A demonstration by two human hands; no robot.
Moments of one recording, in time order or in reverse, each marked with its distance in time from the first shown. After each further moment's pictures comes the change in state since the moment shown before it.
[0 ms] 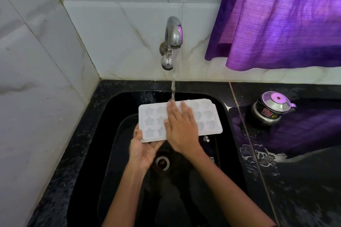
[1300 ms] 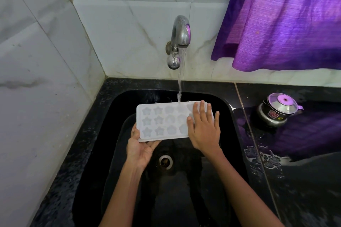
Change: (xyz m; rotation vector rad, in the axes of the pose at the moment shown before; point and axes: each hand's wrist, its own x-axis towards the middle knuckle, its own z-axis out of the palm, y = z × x) left_hand 0.001 0.012 -0.014 0.018 0.059 0.044; right_hand -0.009 0.043 0.001 -0.019 0.025 0.232
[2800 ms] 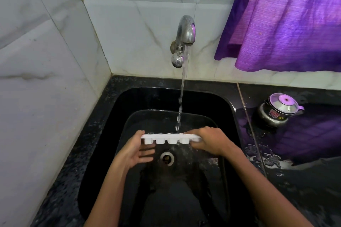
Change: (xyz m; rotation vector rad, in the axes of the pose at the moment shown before) left_hand -0.015 0.028 -0.017 0.826 0.161 -0.286; right_hand -0.012 0.022 -0.040 -0.021 -0.493 -0.421
